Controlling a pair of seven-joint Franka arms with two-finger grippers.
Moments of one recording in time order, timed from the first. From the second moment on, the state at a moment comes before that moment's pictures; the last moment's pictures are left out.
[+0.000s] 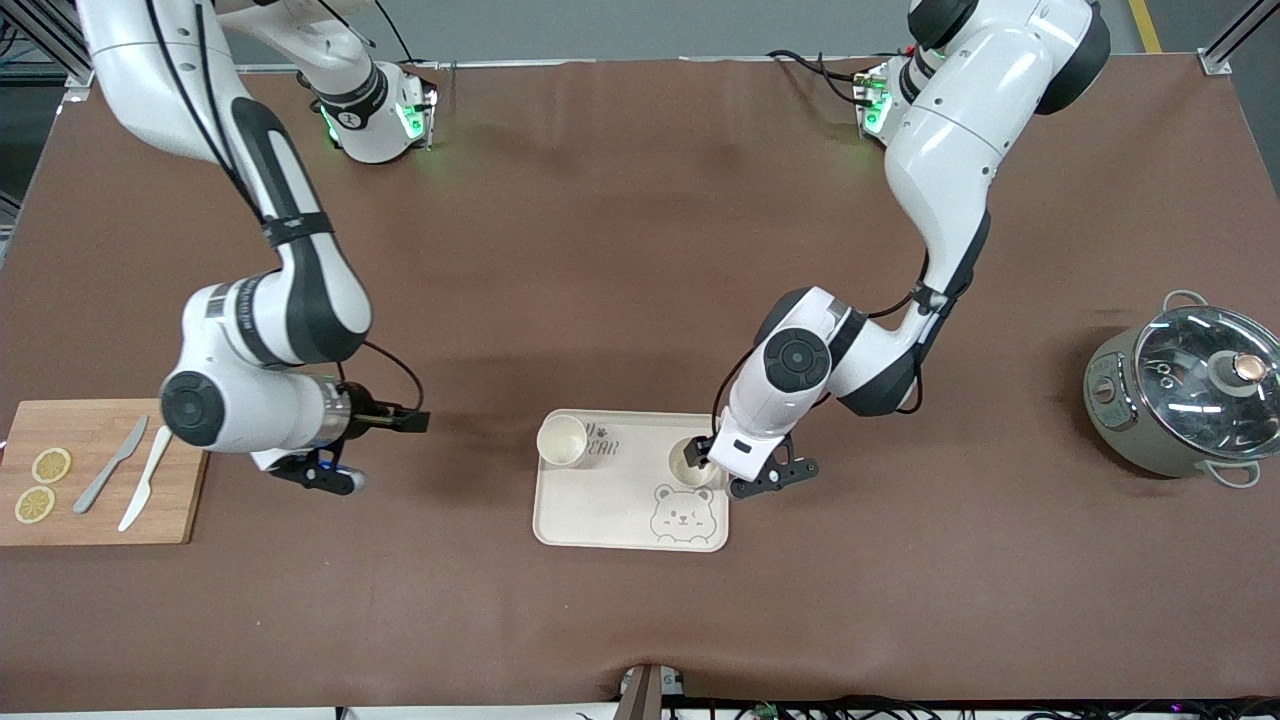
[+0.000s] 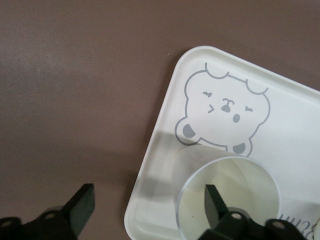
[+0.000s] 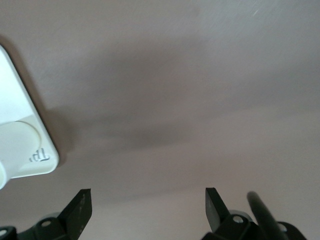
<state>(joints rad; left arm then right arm) -0.32 0.86 -0.30 -1.37 0.23 2.34 -0.94 0.24 0.56 -0.03 -1.55 0.23 1.88 0.40</state>
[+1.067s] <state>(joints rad) -0.33 0.78 -0.29 -1.33 0.30 2.20 -0.93 0.52 0.66 -0.03 -1.57 0.23 2.26 1.12</state>
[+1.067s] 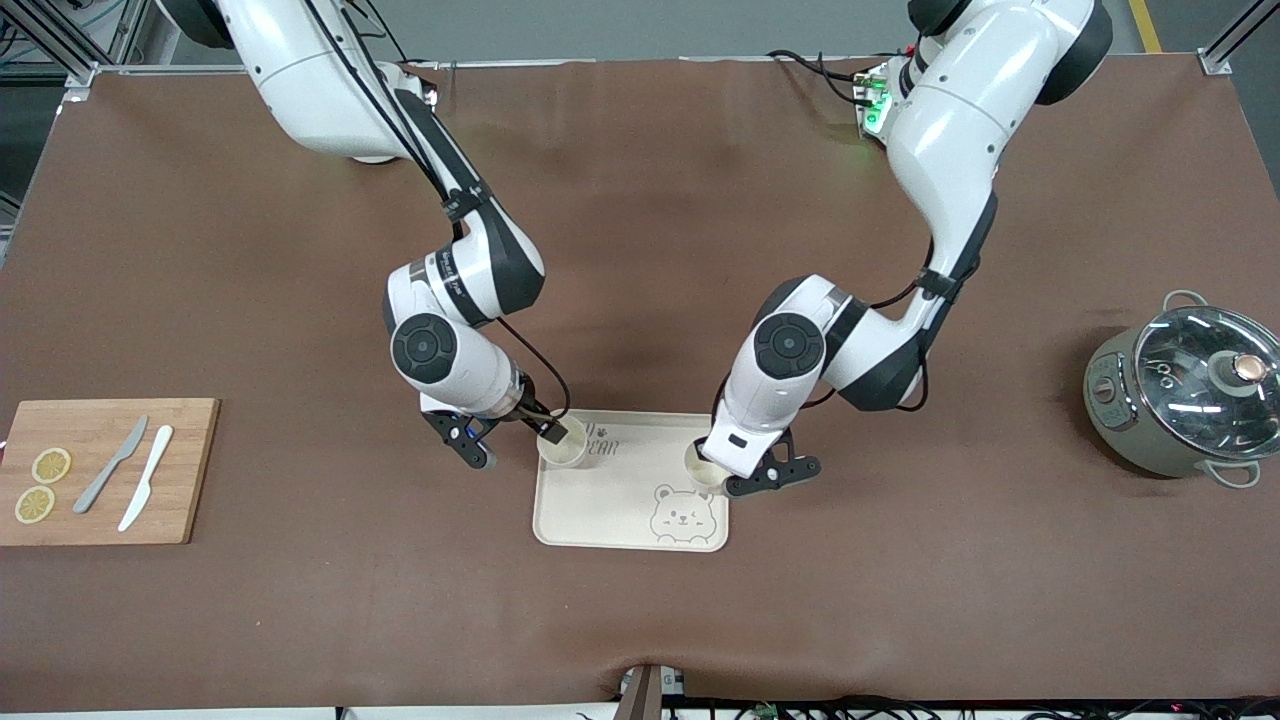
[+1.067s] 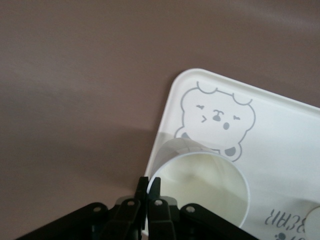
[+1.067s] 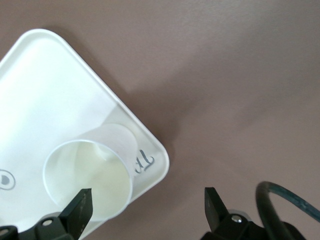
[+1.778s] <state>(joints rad) -0.18 0.56 -0.29 -1.33 0.30 1.87 -0.69 0.56 0.68 -0.03 -1.63 0.23 2.44 1.25</state>
